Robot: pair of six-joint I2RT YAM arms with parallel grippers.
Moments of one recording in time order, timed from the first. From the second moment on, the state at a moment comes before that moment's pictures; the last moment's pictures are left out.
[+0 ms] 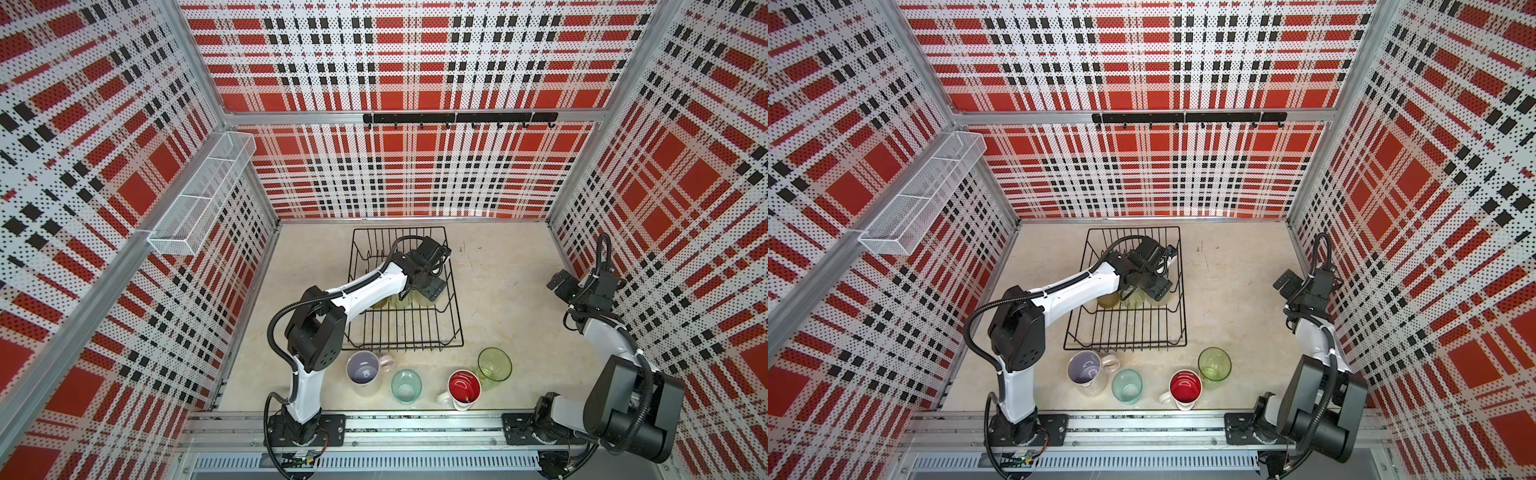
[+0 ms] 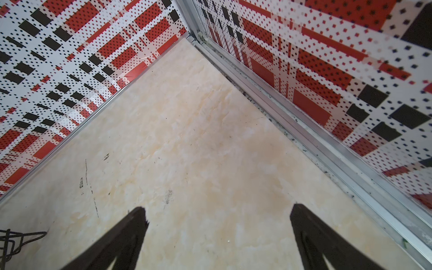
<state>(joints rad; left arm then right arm) -0.76 1.97 1.64 -0.66 -0.08 0.04 -0.42 1.27 0.69 -0.02 -0.07 0.37</state>
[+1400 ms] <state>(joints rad) -1.11 1.72 1.57 -0.53 0.17 0.09 -0.41 1.08 0.76 -0.27 -0.09 0.51</state>
